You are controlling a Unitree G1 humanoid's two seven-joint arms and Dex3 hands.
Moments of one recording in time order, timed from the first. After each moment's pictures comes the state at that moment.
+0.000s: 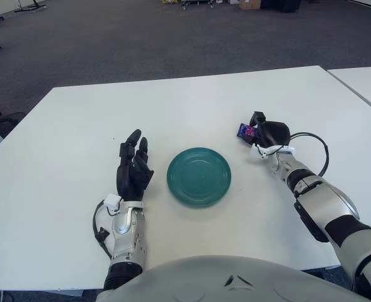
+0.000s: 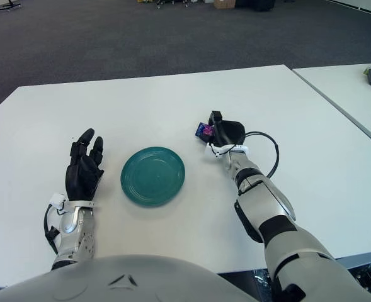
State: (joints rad) left arm 0.20 -0.12 0.04 0.29 -0.32 -0.65 -0.17; right arm -0.74 -0.27 0.50 1.39 -0.77 -0.30 -0.77
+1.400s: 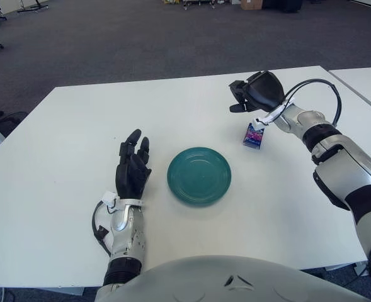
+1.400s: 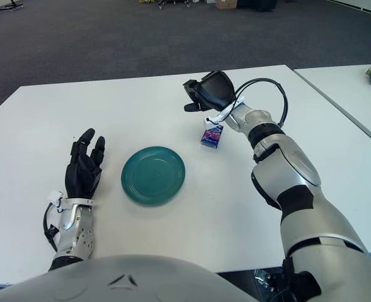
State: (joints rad) left arm 0.16 -0.12 0.09 0.33 -0.40 -0.60 -0.27; right arm -1.03 -0.44 0.77 1.23 -1.04 -0.60 -0.93
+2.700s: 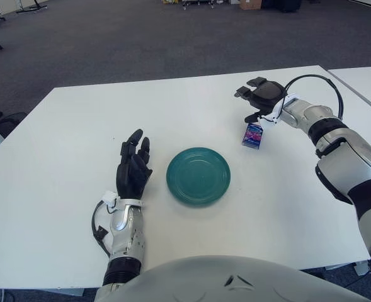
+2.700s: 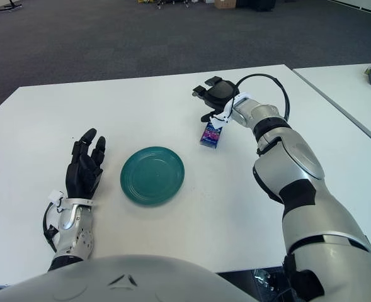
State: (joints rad) left arm 0.16 -0.12 0.10 0.34 -0.38 -0.60 -0.29; right arm -1.09 -0.46 0.83 1.32 -1.04 -0.58 -0.38
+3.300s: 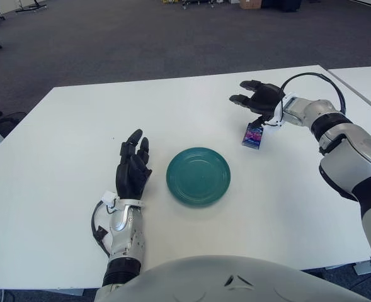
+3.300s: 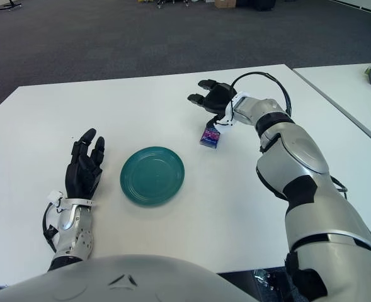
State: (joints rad) left arm 0.17 -0.12 0.10 0.33 -0.39 -0.59 -0.29; right arm -1.13 -0.49 0.97 1.32 -1.17 -0.64 -0.45
